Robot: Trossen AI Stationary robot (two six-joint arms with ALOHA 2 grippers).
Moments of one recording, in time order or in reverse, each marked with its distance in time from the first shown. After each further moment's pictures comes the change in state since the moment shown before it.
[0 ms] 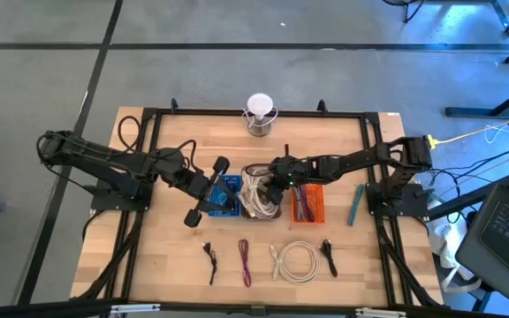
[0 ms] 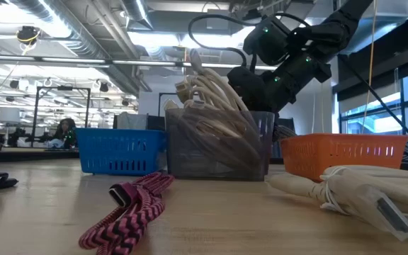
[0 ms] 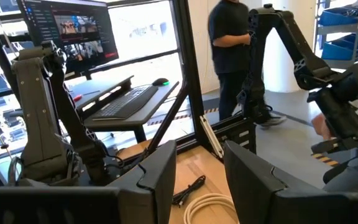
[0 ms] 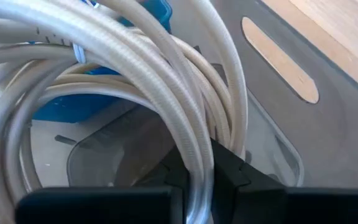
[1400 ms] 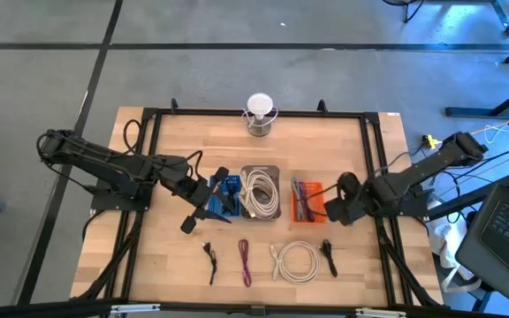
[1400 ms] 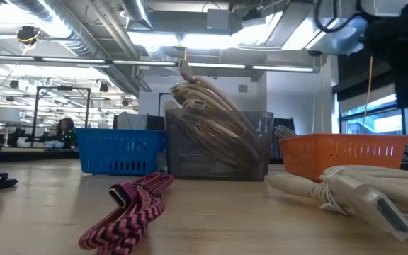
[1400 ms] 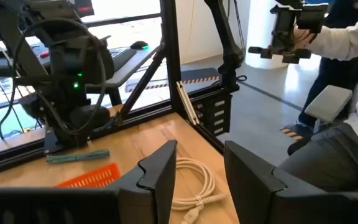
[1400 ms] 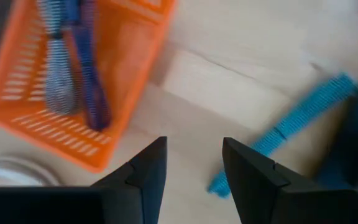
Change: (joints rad) left arm -0.047 0.000 0.000 -0.156 0.005 -0.062; right arm 0.575 -0.578 -0.001 -1.321 0.269 1.163
